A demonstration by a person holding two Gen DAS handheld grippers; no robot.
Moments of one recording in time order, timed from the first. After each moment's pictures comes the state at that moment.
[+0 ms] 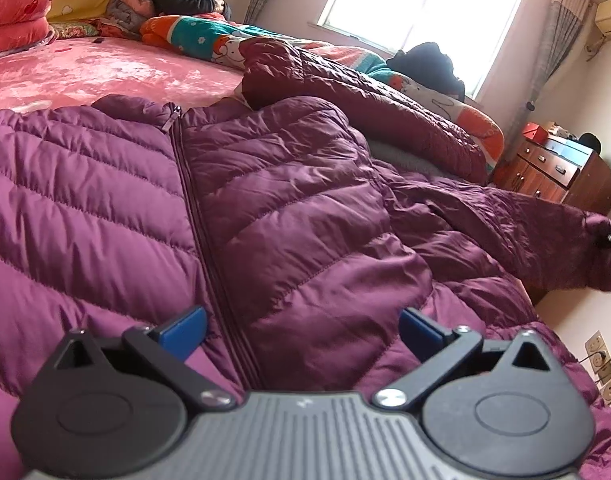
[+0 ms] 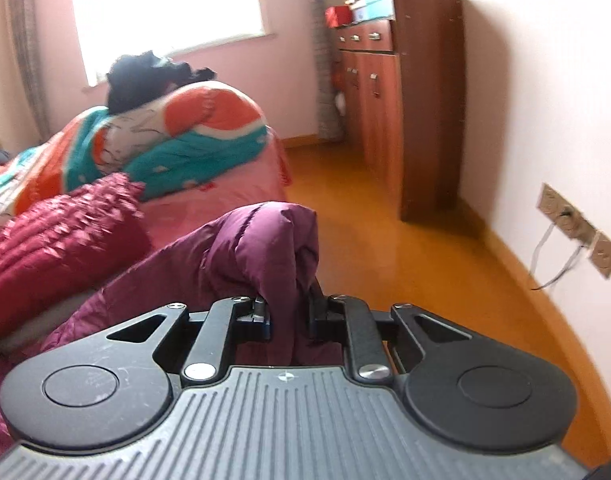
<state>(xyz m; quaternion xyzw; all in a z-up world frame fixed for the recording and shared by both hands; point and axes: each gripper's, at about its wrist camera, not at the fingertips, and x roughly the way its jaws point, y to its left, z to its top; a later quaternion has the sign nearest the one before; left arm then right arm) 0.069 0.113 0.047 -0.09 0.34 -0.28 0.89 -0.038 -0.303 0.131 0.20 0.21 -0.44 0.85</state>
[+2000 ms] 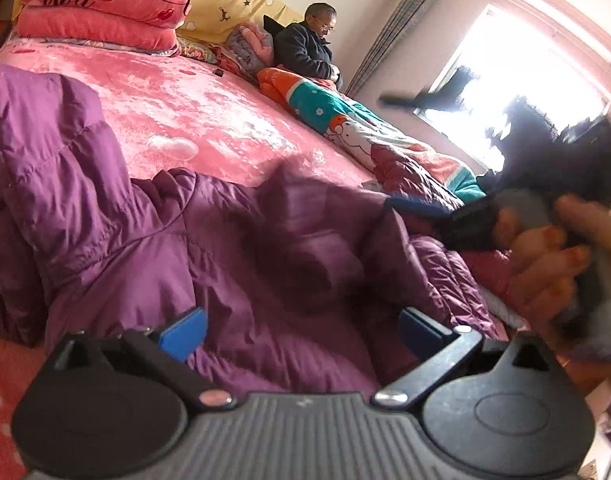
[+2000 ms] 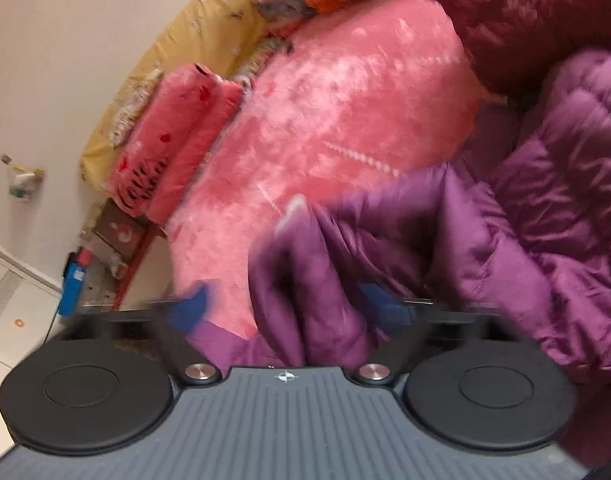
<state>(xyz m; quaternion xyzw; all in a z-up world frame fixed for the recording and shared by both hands) 0.096 0.250 0.080 -0.22 0.28 -0.16 0.92 0.239 0.094 0.130 0.34 0.36 0.19 0.85</state>
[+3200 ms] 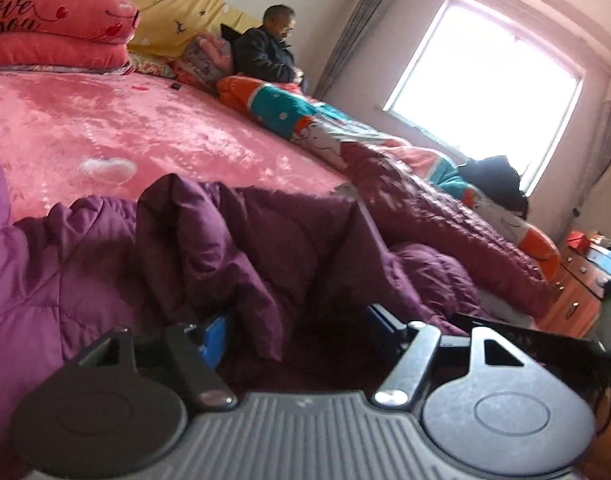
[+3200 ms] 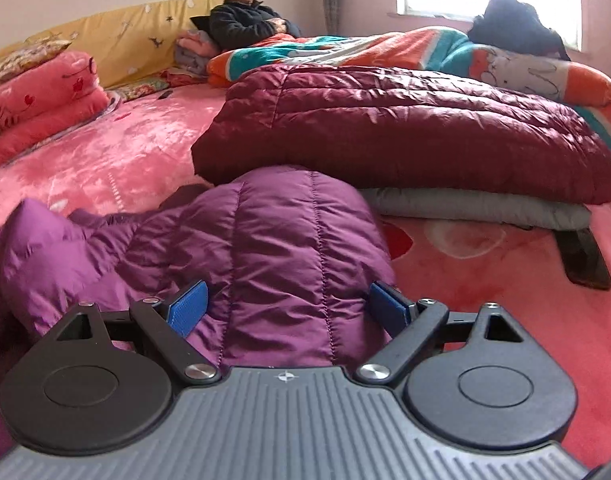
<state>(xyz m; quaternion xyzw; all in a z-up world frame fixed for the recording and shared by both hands) 0.159 0.202 0.067 -0.18 0.26 -0.19 0.93 0.148 -0.028 0.080 0.03 0.29 -0.04 0.96</state>
